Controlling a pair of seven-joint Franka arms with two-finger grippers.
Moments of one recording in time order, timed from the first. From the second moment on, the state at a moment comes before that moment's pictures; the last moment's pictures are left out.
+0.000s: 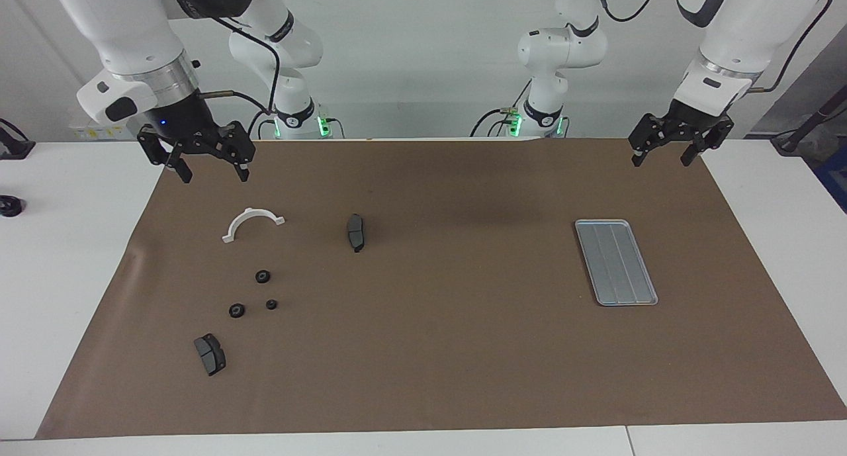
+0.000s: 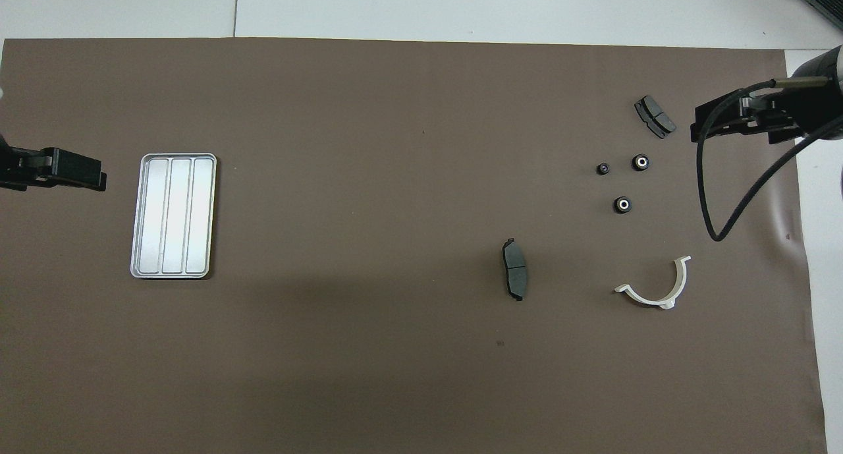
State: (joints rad) left arm -0.05 -0.01 -0.01 -1.58 -0.01 1.61 0.01; right arm -0.06 0.19 0.15 -1.27 -0.01 1.52 0.11
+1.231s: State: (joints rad) left arm -0.04 -0.01 -0.01 -1.58 -0.01 1.61 0.01; right arm -0.06 0.25 0.14 -1.40 -0.06 1.71 0.14
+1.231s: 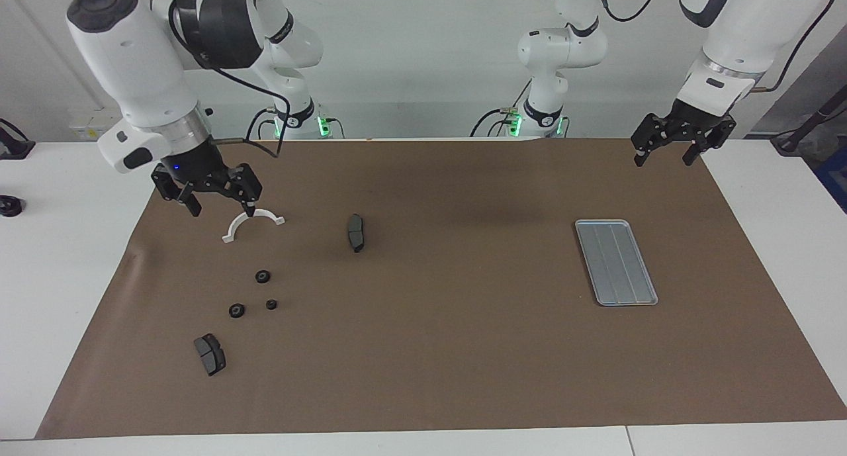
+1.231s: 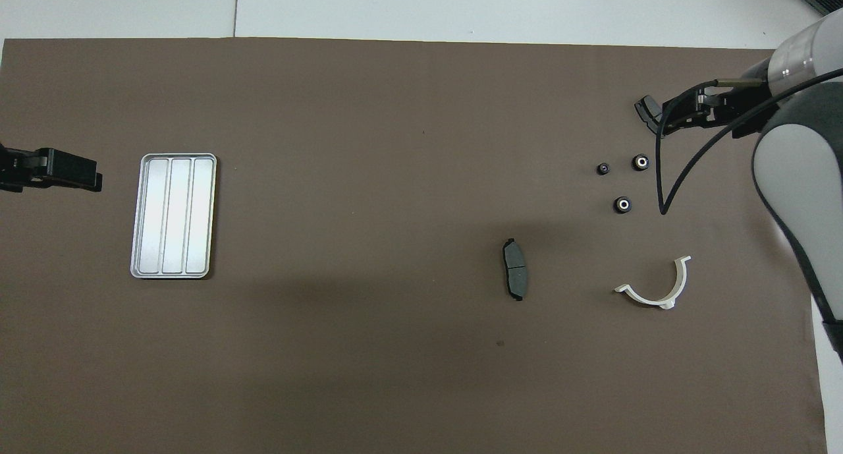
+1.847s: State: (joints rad) left arm -0.04 -0.01 -0.01 -1.58 -0.01 1.61 0.01; right arm -0.16 0.39 0.14 -1.53 -0.11 2.02 0.01
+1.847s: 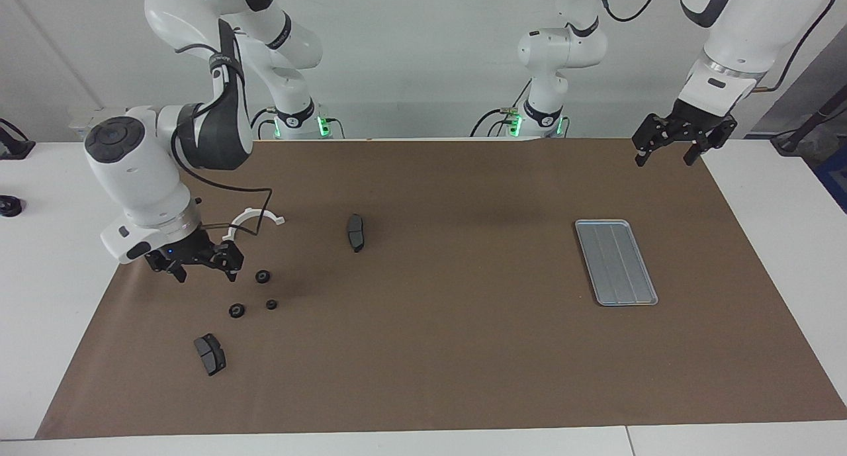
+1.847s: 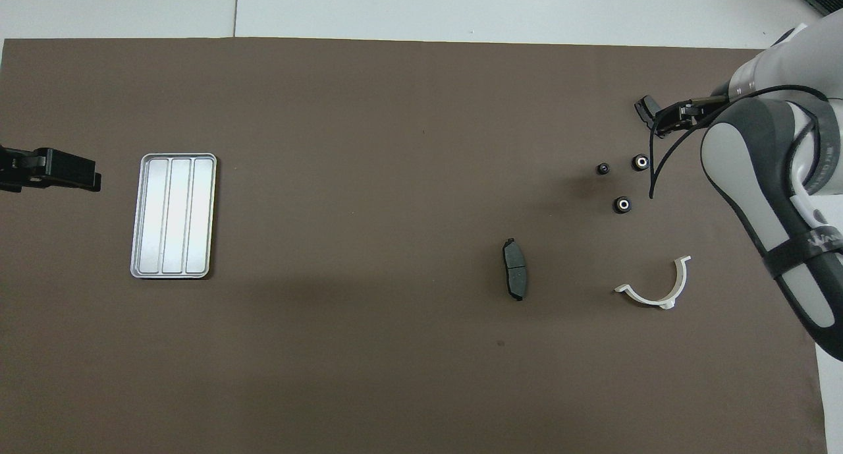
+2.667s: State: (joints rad) left arm -0.03 -0.01 -0.02 -1.58 -0.01 1.61 0.01; right arm -0.21 0.51 0.14 -1.66 -0.10 2.21 0.01
